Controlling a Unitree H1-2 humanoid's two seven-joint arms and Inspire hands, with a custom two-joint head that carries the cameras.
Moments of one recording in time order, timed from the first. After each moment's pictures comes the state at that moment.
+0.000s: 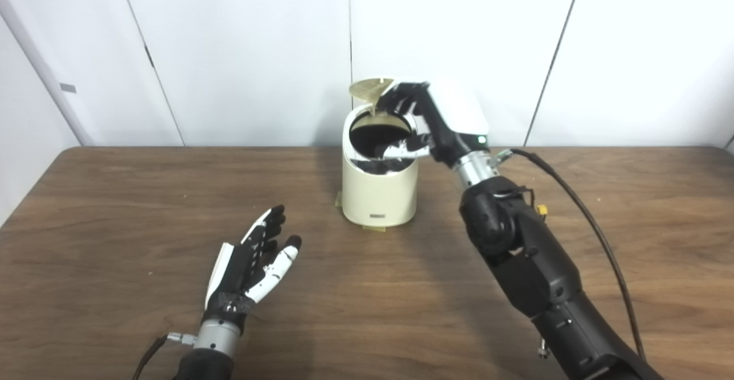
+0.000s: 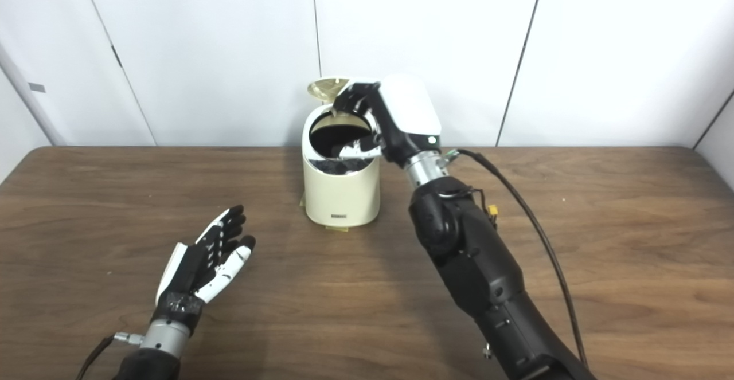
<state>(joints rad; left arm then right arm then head) 0.00 0.13 -0.05 -0.20 0.17 0.20 -0.01 -0.67 -0.11 0.29 0.24 -0.75 -0.01 -0.25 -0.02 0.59</state>
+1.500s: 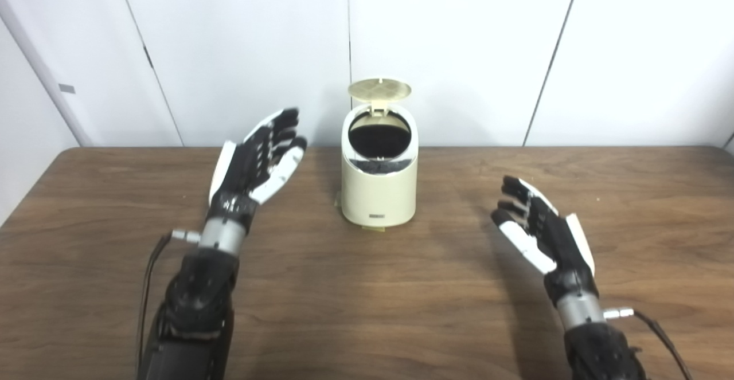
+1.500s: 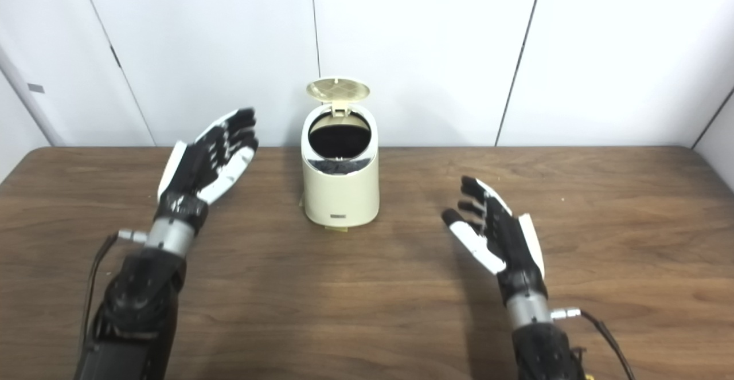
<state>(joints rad) -0.38 0.16 -0.02 -0.17 0.13 0.23 -0.05 -0.07 -0.08 -0.02 -0.16 -0.15 0.16 -0.03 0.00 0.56</state>
